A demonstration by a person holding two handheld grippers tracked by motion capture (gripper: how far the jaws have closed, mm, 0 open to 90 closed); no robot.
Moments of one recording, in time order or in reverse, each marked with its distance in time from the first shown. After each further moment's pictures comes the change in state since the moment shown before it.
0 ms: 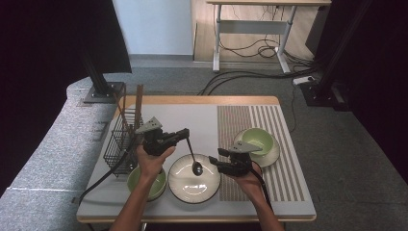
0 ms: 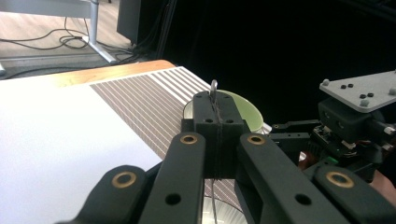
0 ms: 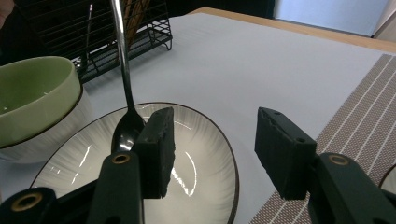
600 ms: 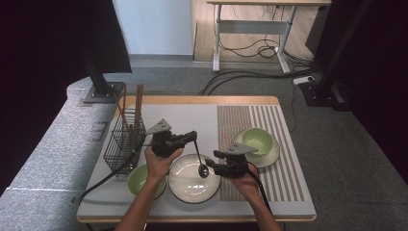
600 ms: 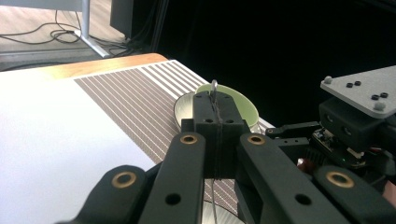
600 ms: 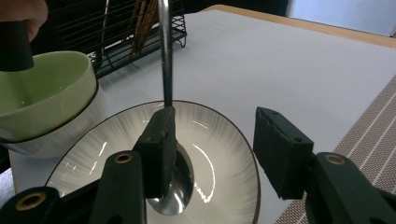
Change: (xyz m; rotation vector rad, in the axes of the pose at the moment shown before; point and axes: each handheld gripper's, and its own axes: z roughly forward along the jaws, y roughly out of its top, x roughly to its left) left arm -0.007 -0.007 0.020 0.020 -0.018 -0.002; right arm 0.009 -0.001 0.007 0.009 0.042 -0.019
